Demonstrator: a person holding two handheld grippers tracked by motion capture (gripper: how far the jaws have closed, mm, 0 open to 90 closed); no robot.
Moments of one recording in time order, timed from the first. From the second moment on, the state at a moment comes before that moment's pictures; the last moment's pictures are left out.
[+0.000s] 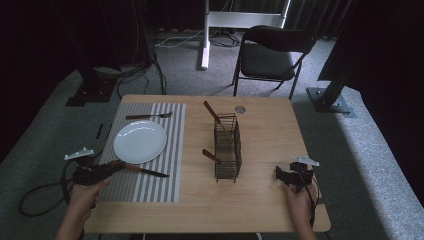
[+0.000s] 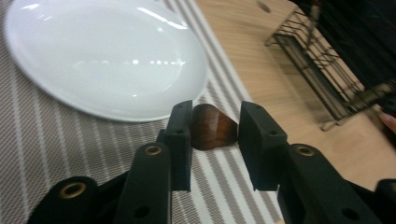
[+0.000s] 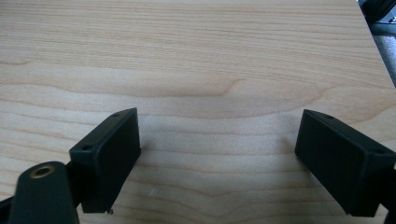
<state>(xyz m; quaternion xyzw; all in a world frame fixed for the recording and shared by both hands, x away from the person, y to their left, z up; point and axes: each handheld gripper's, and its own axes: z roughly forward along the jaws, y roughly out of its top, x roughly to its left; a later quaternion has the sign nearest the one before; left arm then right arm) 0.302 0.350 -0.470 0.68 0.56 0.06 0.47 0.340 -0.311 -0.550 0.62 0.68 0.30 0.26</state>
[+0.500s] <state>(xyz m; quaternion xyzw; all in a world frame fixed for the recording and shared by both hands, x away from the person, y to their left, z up) 0.307 0.355 -0.496 0.66 0.62 0.08 0.42 0.340 -0.311 -0.550 0.62 0.68 0.30 0.26</state>
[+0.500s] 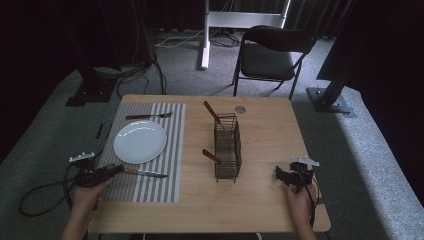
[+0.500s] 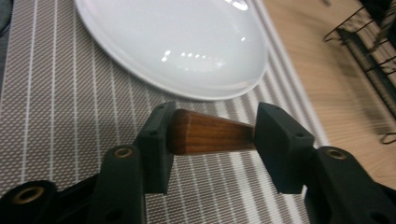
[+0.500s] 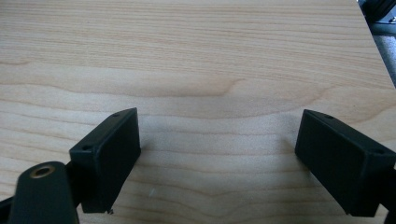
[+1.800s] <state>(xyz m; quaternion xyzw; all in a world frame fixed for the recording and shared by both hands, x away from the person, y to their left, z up) 0.328 0.324 -0.521 0.69 0.66 0.12 0.27 0.340 -0.311 -0.550 0.62 0.68 0.30 0.26</state>
